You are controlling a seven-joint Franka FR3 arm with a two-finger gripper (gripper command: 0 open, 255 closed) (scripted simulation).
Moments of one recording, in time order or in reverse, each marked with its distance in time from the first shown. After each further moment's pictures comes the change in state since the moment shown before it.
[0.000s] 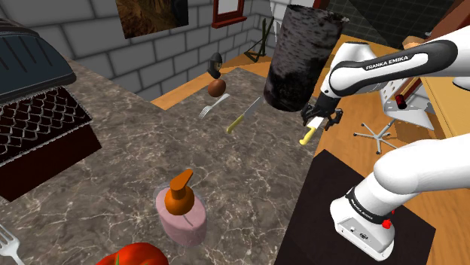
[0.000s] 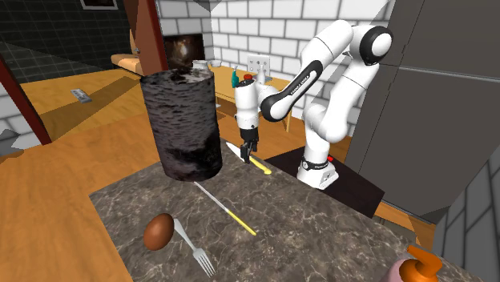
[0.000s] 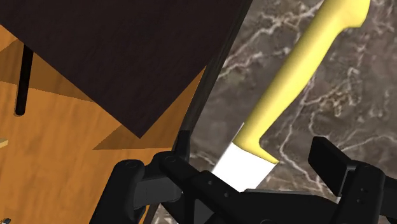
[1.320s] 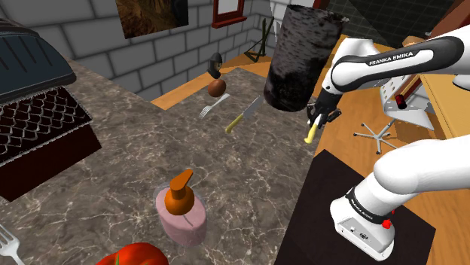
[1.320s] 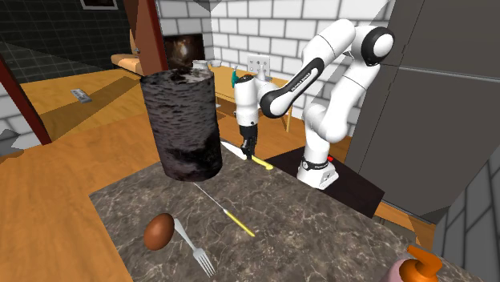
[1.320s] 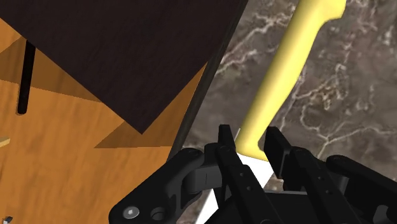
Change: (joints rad) arm 0.000 -0.022 0.001 0.026 0.000 -0.047 0.001
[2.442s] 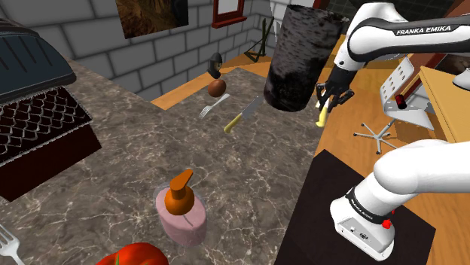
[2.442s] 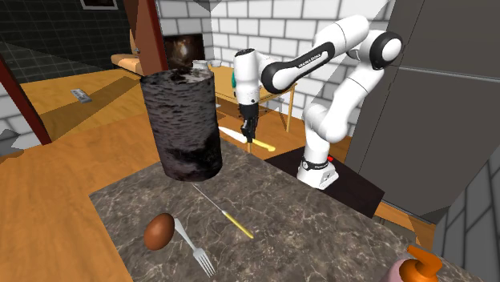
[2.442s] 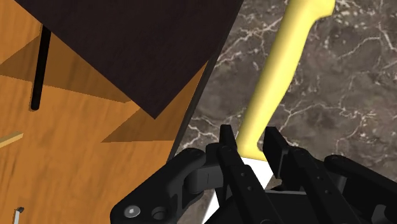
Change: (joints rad) arm 0.000 -0.121 0.005 0.160 0.001 -0.281 0.005
